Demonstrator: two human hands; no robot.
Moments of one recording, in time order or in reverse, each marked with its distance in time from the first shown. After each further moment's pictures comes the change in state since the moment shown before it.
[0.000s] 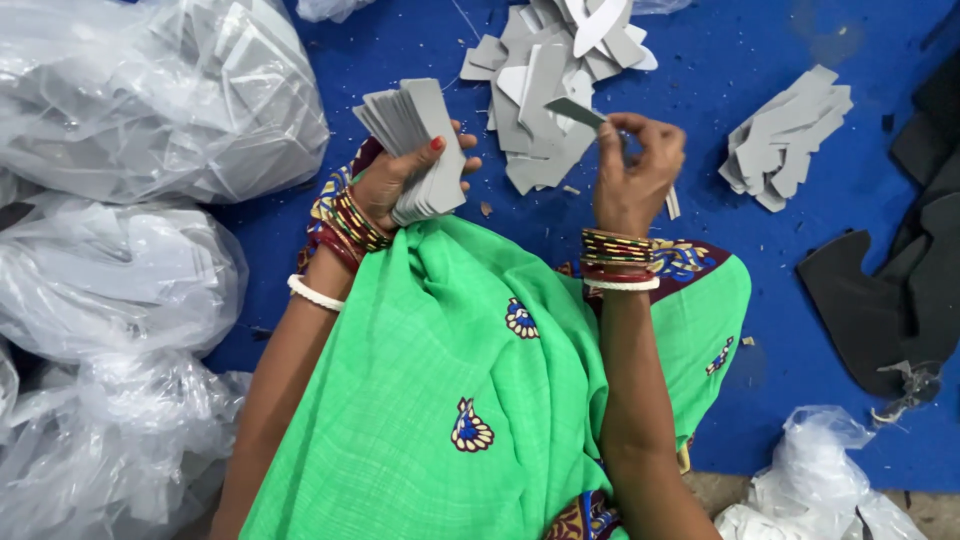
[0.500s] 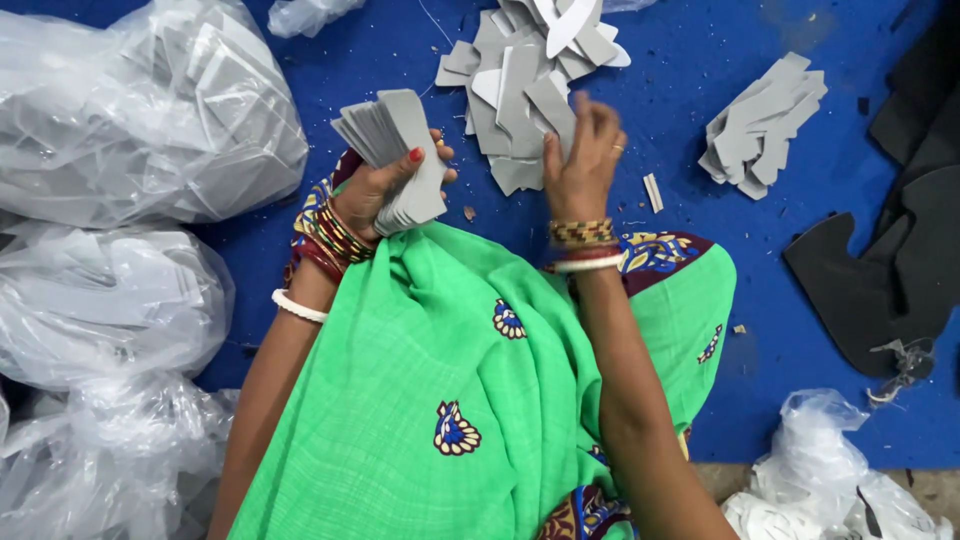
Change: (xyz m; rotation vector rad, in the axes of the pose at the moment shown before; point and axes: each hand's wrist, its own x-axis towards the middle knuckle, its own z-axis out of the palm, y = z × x) left_hand 0.000 -0.002 -0.004 0.032 -0.045 -0.021; right_hand -0.011 0.018 0.031 -0.074 -0.186 -0.221
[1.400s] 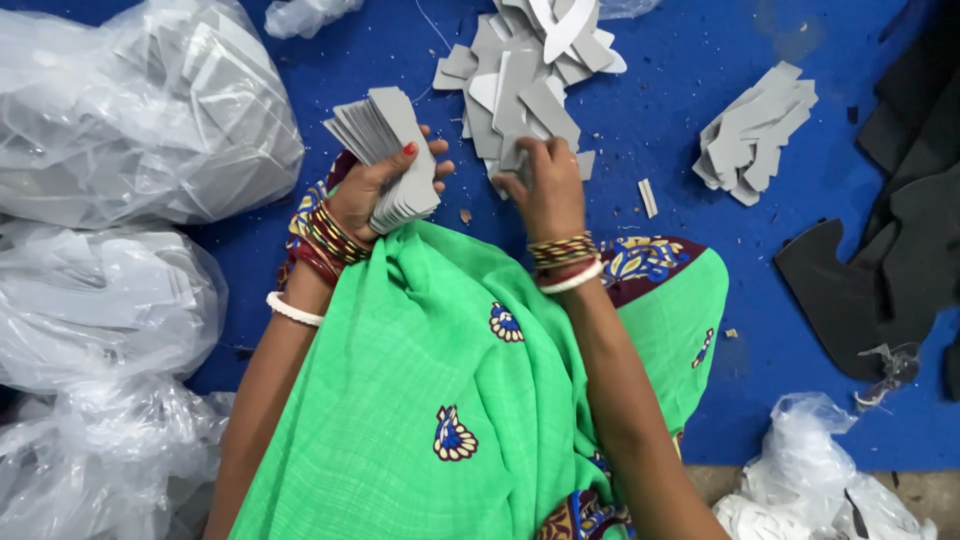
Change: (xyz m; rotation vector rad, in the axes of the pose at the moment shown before) left_hand 0.005 -0.001 -0.009 -0.081 0.091 0.001; right_hand -0.006 -0.024 0.000 0.005 -0.200 0.037
